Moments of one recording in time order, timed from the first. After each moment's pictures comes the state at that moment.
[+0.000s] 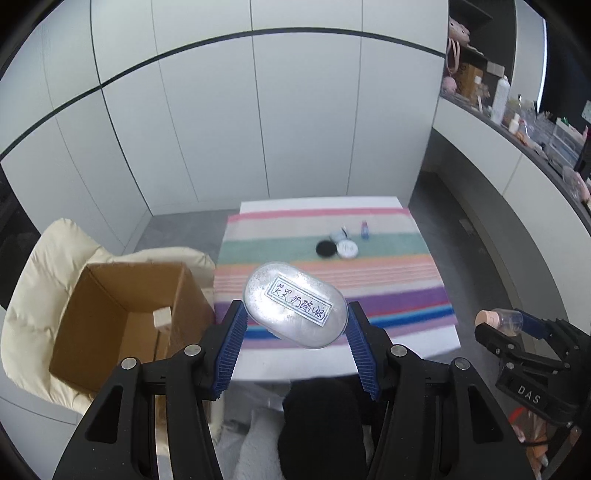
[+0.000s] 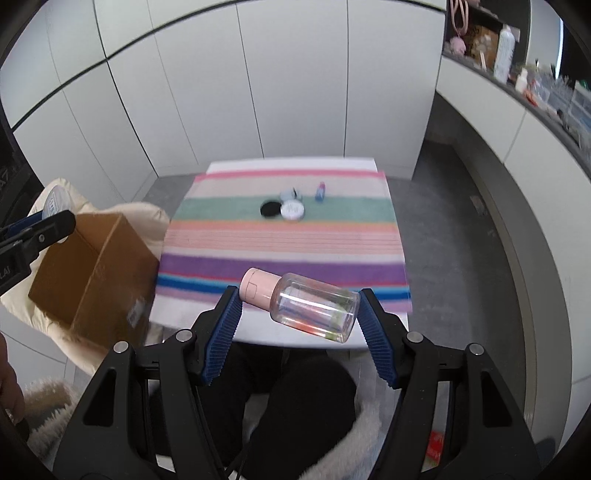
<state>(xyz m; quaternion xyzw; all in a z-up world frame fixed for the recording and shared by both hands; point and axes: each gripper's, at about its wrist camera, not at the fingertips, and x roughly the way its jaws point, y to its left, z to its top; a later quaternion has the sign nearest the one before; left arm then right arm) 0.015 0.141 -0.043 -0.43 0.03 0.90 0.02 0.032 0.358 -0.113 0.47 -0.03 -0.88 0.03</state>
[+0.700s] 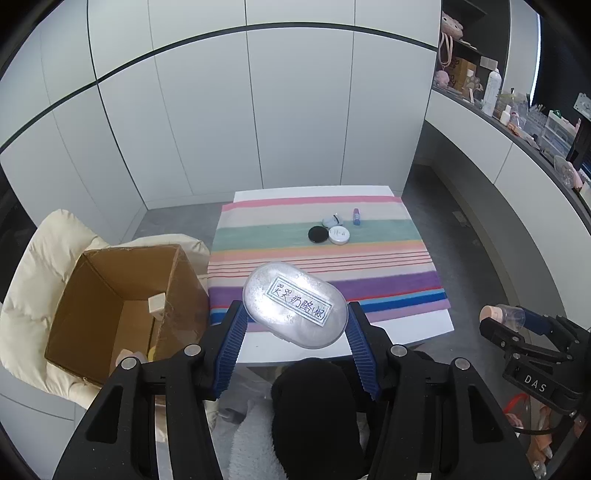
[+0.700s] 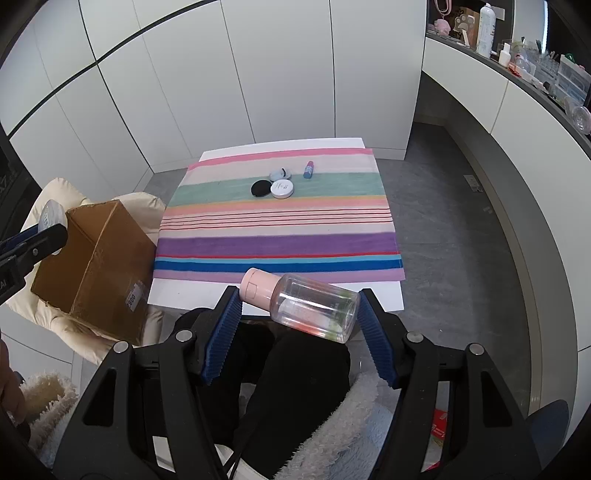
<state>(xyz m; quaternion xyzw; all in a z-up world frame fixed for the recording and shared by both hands) 0.036 0.144 -0.051 -0.44 0.02 0.90 0.03 0.064 0.373 -0.119 0.48 -0.05 -0.88 0.02</state>
